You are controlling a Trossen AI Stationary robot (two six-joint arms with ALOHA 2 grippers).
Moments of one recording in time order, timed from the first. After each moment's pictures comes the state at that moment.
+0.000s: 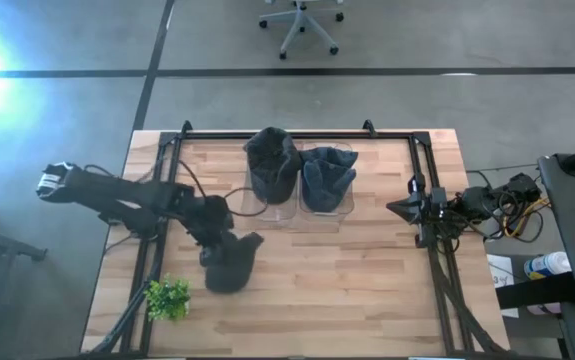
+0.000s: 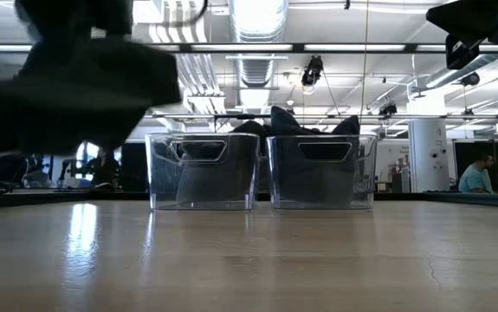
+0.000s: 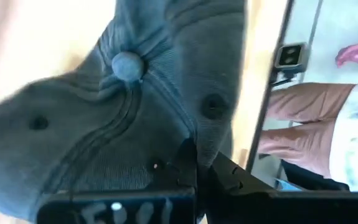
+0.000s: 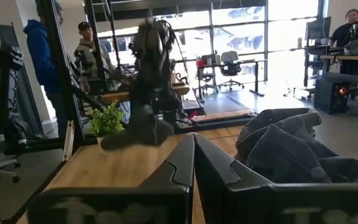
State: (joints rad) left arm -0.13 1.08 0.87 -0.75 0.38 -0.66; right arm 0.40 0.08 0.25 -0.08 0.47 0.10
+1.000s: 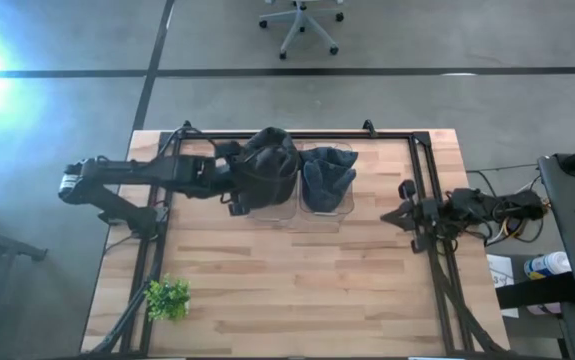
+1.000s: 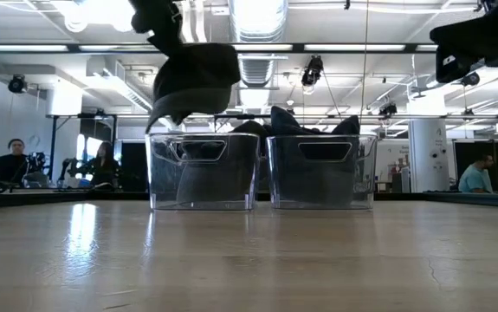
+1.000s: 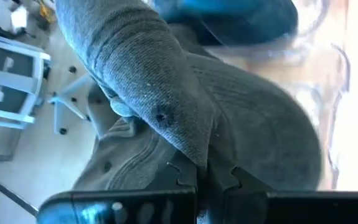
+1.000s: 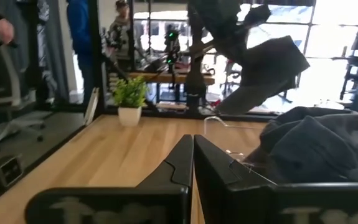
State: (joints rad) left arm 0.02 1.34 1.33 -0.92 -0.52 0.13; right arm 0.19 0.02 0.15 -0.09 0.10 0.00
